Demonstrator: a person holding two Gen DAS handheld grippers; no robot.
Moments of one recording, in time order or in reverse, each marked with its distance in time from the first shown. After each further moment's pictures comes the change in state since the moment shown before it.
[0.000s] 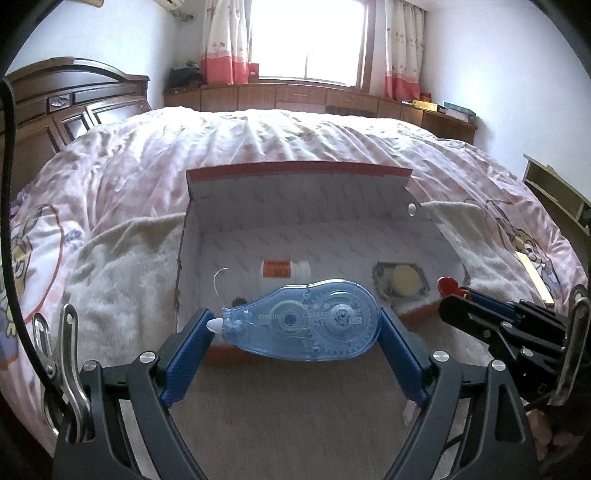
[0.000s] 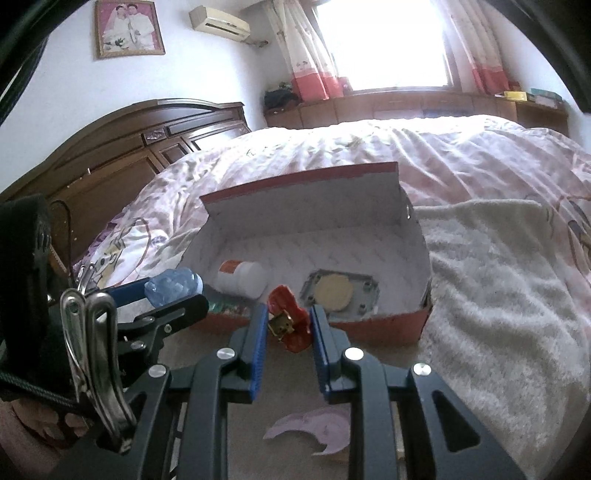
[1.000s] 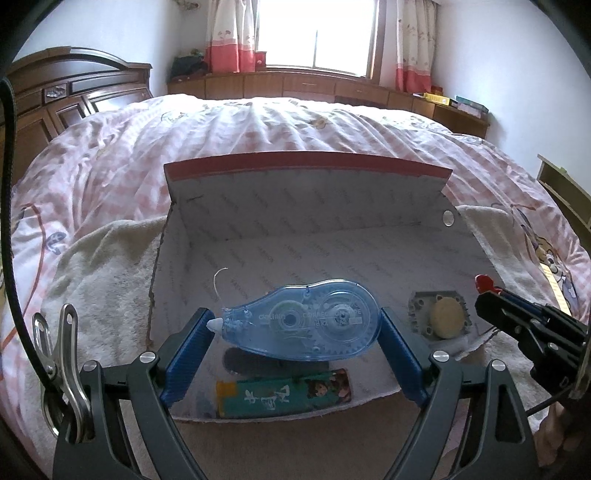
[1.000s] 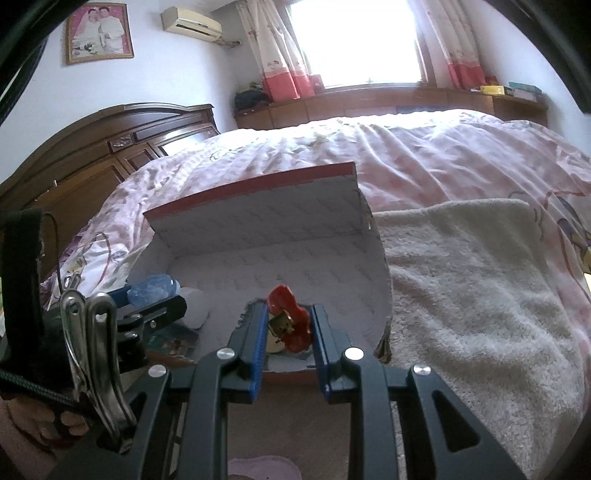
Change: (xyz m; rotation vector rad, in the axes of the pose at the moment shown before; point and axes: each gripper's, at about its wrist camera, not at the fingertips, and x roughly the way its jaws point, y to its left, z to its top) left arm 0.059 0.008 0.019 -0.021 0.045 0.017; right arm 0.035 -0.038 0.018 0.046 0.004 -0.100
